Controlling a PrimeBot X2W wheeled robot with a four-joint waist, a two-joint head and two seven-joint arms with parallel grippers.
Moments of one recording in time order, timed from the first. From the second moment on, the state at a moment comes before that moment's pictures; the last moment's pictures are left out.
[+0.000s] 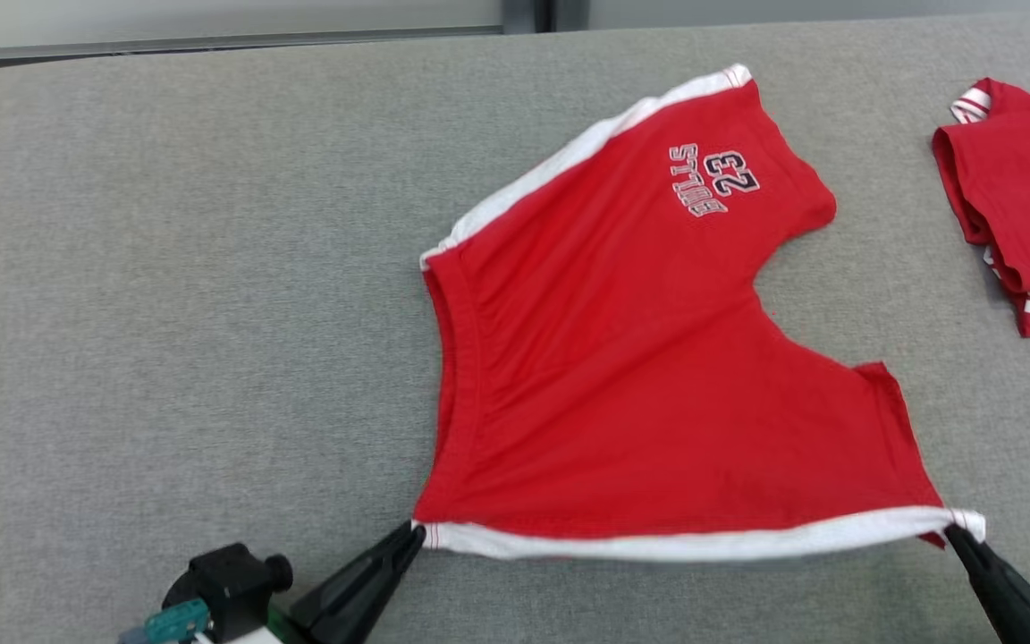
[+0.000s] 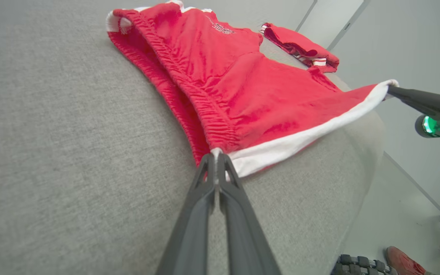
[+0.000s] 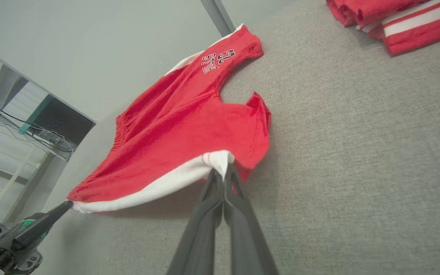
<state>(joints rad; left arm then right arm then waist) -0.19 0.59 -0.86 0.01 -0.82 -0.09 -0.26 0.29 -0.74 0.34 -0.22 1.13 0.13 -0.20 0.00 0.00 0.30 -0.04</state>
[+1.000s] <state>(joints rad) -0.55 0.47 -0.72 -0.02 -1.37 -0.12 0.09 -0.22 -0.99 0.17 -0.23 1.53 0.13 0.20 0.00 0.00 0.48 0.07</state>
